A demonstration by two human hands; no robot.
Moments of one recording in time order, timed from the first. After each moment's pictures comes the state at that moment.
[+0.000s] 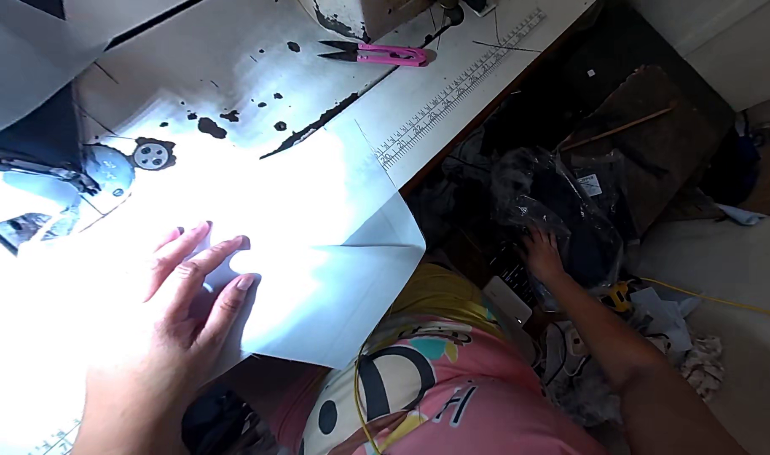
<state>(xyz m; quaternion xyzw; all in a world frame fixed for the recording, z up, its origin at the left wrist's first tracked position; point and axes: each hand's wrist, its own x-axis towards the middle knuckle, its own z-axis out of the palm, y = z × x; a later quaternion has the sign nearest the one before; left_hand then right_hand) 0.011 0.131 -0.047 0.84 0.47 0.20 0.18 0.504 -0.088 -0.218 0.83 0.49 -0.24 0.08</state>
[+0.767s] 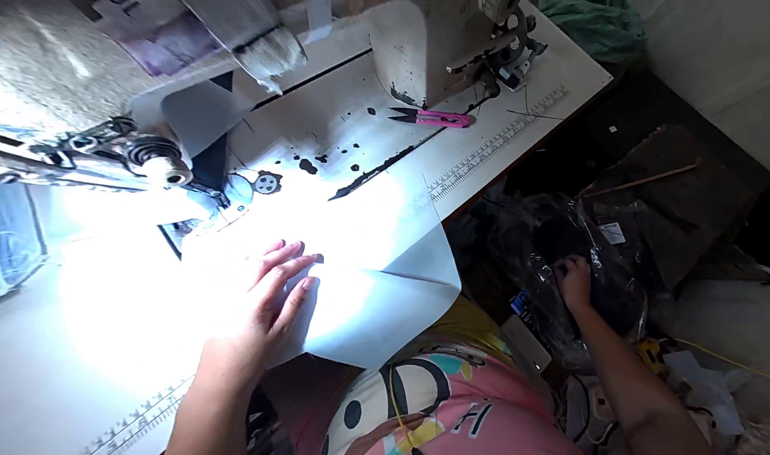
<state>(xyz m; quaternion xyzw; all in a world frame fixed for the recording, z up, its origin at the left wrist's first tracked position) 0.015 0.132 -0.049 0.83 0.44 0.27 0.20 0.521 -0.062 -0.202 0.91 0.36 -0.15 -0.14</state>
